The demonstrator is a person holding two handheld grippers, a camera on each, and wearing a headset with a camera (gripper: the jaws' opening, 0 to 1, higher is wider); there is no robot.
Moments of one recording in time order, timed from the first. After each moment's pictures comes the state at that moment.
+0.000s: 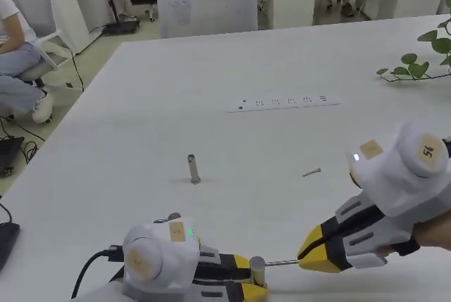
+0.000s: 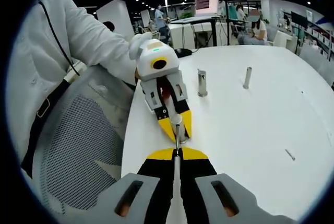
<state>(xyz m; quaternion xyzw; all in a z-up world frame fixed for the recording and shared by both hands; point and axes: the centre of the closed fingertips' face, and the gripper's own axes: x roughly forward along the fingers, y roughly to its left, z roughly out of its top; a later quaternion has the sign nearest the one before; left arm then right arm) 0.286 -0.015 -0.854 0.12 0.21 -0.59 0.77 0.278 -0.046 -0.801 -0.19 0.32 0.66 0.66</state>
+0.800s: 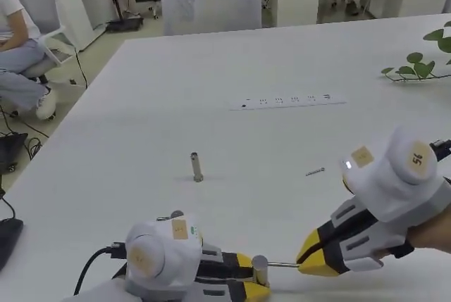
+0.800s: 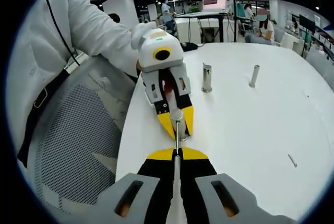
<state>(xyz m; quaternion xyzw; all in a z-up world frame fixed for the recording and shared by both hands) 0.284 -0.013 -0.854 0.12 0.21 -0.59 0.77 0.277 -0.039 -0.814 -0.22 0.32 0.67 0.63</state>
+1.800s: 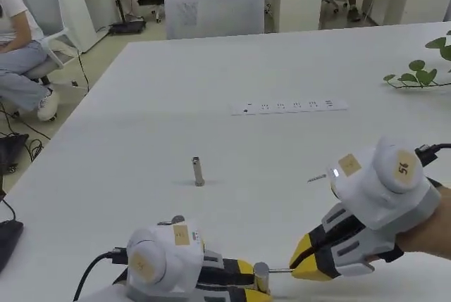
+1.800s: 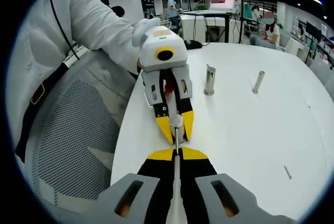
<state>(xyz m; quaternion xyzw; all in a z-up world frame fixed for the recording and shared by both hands) 0.284 -0.014 -0.853 0.11 0.22 -0.59 0.77 0.280 -0.031 -0.813 -0.25 0.31 0.68 0.62</state>
